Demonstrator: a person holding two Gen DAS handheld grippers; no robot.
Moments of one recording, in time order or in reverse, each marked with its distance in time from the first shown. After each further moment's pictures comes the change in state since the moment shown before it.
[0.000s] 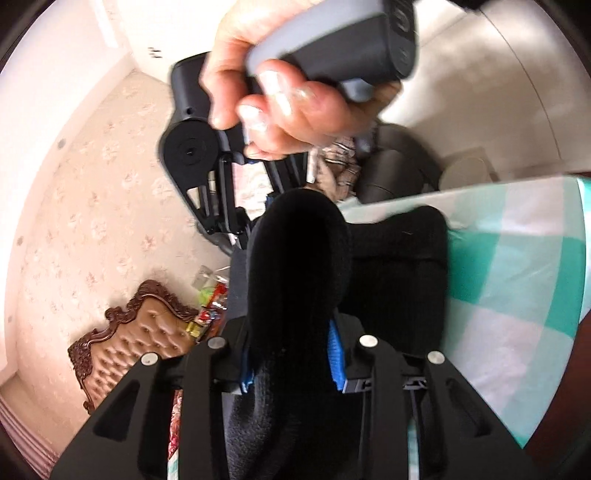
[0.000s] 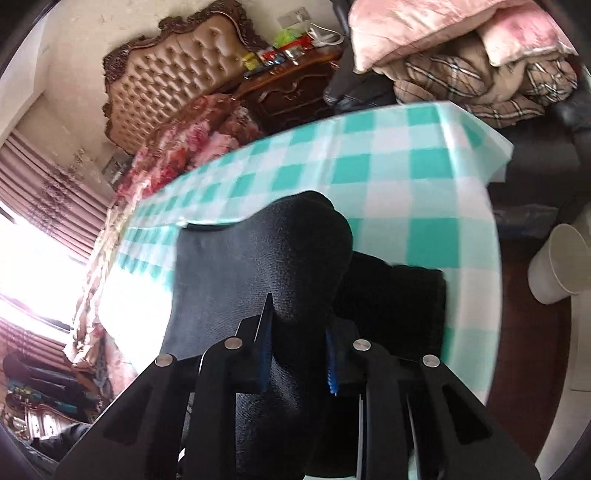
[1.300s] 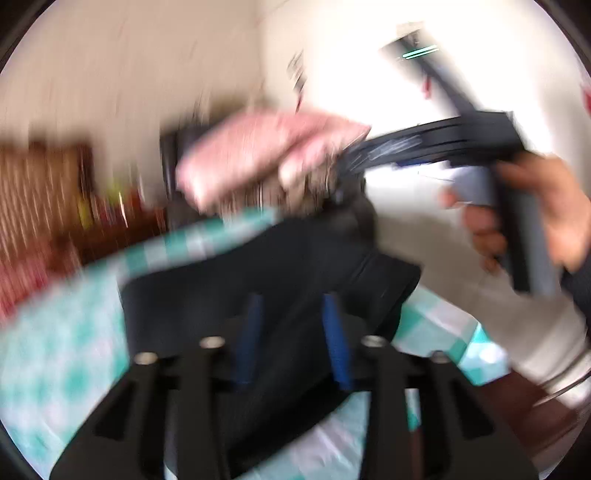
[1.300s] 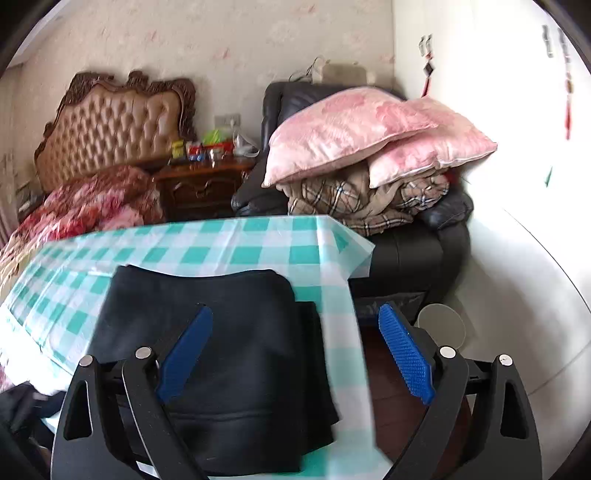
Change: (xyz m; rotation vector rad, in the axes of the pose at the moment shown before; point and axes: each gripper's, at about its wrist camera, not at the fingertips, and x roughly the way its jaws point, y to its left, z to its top) left arm 0.005 0.161 -0.085 -0.806 0.046 -0.523; right arm -0.080 0.061 -0.091 -0.105 -0.514 -0.527
